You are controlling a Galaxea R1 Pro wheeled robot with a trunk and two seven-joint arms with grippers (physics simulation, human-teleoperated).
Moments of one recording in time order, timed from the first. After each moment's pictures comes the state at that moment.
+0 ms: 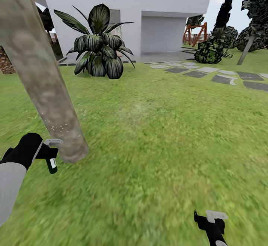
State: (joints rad) left arm -1.03 0.36 0.09 -0.61 -0.32 1.01 -0.40; right arm -0.51 -0.14 0.12 -0.05 -0.18 -0.52 -0.17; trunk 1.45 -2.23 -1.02
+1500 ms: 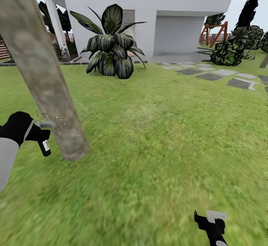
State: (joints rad) left arm -1.28 0.41 0.08 -0.46 -0.38 1.02 -0.41; right arm -0.51 -0.14 0.12 -0.05 -0.18 -0.52 -0.17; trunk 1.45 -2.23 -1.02
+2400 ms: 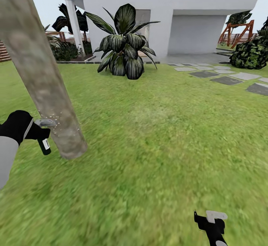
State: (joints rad) left arm -1.30 0.41 0.08 -0.46 -0.39 1.02 -0.41; right arm -0.51 -0.14 0.12 -0.05 -0.18 -0.52 -0.17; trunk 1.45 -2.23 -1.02
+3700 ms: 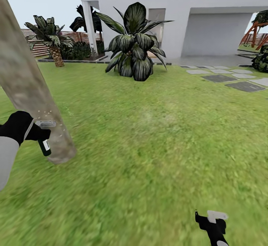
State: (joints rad) left arm -1.30 0.41 0.08 -0.44 -0.38 1.02 -0.41; right arm -0.51 -0.15 0.12 -0.05 -0.18 -0.52 -0.17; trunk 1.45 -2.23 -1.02
